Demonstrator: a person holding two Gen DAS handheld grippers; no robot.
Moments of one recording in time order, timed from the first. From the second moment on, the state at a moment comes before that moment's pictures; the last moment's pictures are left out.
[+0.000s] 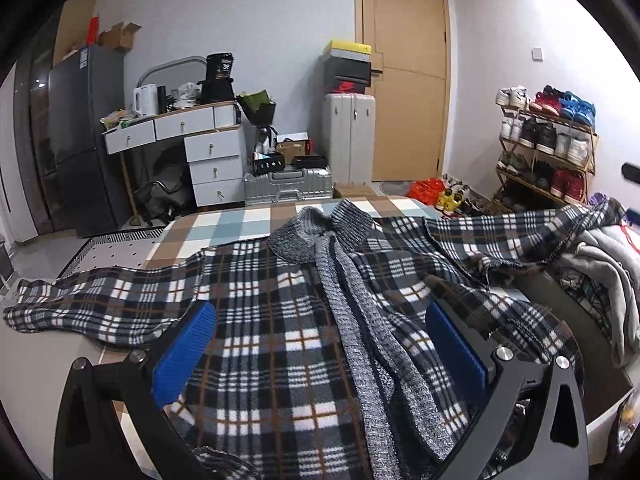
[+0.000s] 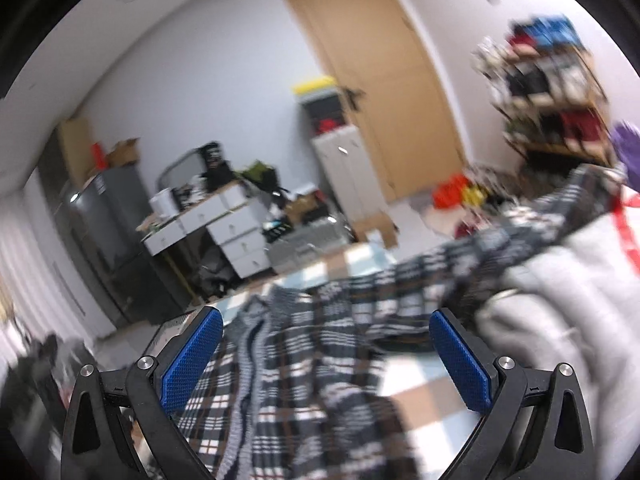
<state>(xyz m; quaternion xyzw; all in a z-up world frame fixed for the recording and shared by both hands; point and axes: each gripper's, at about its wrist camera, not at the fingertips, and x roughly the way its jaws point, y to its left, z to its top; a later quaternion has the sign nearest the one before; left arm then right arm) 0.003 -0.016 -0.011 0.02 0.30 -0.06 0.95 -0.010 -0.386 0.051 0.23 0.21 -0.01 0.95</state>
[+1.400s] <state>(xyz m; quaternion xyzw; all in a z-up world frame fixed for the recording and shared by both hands) 0.012 -0.002 -0.020 0.03 0.29 -0.08 0.95 0.099 -0.548 0.155 0.13 0.24 -0.34 0.90</state>
